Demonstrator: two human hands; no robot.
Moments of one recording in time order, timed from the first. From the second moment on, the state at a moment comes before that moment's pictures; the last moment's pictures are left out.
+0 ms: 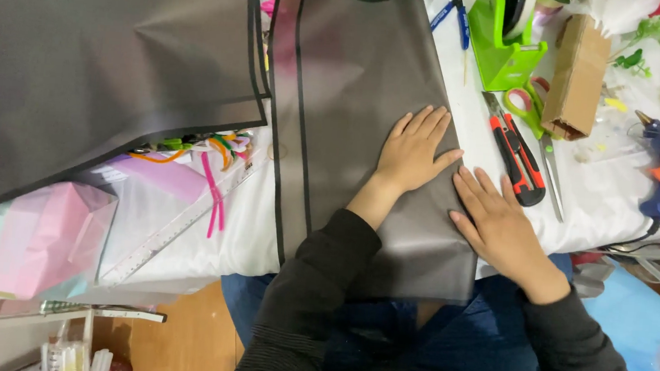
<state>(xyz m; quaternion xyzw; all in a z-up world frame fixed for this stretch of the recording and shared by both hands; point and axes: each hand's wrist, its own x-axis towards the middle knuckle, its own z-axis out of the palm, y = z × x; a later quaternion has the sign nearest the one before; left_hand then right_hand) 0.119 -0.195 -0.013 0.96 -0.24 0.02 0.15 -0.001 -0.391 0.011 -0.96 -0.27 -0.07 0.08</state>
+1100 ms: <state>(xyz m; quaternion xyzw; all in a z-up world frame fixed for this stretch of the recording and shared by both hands) 0.117 -0.196 -0.012 0.96 -0.24 0.05 0.15 -0.054 -0.400 -0.022 -0.74 0.21 0.02 0.64</state>
